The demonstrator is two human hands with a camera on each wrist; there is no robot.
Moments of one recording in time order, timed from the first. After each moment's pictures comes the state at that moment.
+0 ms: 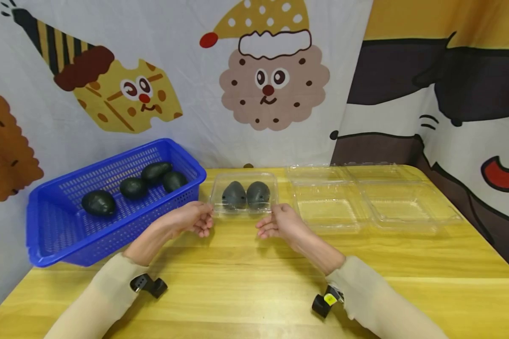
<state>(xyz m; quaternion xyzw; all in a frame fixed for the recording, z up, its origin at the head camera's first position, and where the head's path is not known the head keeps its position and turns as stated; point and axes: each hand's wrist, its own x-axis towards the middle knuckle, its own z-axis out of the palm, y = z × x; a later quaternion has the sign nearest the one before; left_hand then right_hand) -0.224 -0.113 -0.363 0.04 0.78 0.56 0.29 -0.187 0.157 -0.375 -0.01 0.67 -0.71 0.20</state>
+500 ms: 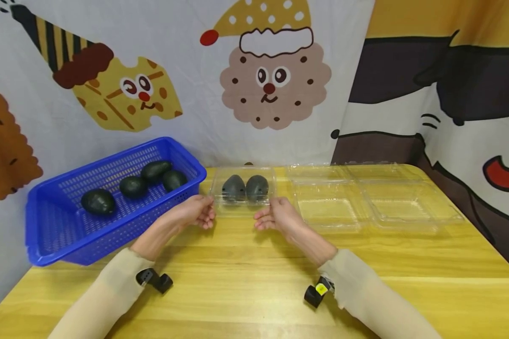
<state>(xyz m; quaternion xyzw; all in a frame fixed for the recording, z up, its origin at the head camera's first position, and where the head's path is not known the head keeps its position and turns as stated) -0.238 -0.108 -0.371 0.01 0.77 0.59 0.25 -0.206 0.148 -0.380 0.00 0.67 -0.72 0.18</state>
